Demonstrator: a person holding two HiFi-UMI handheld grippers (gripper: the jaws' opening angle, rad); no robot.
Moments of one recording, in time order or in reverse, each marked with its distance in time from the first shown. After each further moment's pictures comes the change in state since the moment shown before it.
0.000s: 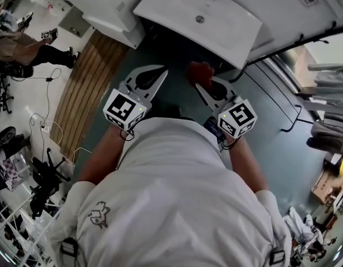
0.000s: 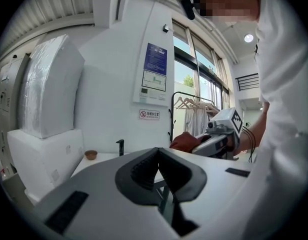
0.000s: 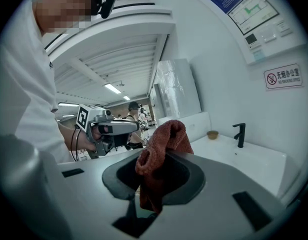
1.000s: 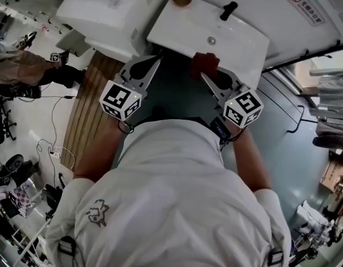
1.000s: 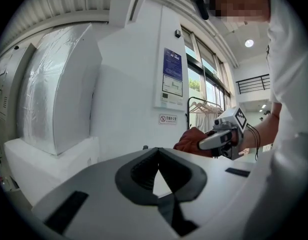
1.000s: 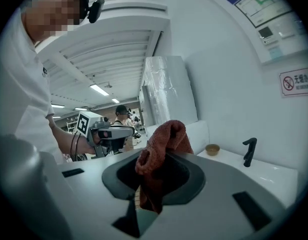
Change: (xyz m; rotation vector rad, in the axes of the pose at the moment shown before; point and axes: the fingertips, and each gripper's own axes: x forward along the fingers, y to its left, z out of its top) left arm -0.007 0.208 0.032 0.004 -0.037 -0.016; right arm 0.146 -0.059 0.094 0.017 -0.054 -0.121
